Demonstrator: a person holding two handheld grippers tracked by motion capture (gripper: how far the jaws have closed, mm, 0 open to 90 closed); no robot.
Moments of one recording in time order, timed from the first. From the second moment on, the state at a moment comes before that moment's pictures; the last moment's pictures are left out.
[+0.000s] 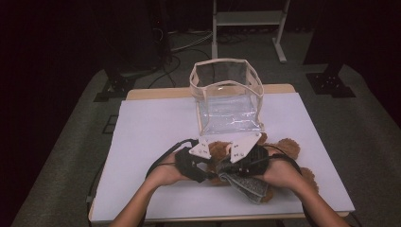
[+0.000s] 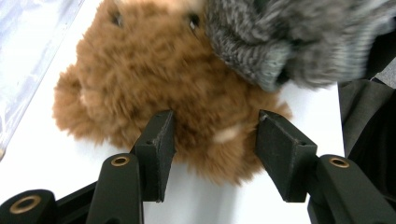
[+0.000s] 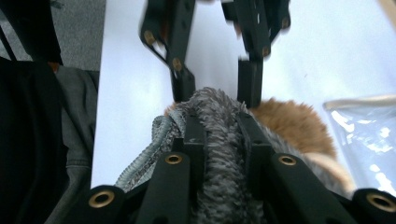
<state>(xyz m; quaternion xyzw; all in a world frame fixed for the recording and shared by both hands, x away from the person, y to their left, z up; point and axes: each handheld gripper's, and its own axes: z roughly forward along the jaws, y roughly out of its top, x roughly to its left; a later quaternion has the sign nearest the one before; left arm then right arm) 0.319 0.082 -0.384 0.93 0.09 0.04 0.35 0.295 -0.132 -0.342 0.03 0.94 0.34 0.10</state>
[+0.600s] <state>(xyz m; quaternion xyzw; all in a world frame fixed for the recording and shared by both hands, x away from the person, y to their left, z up) 0.314 0.078 -0.392 0.93 0.08 0.04 0.36 0.299 -0.110 -0.312 0.00 0.94 0.34 0.11</state>
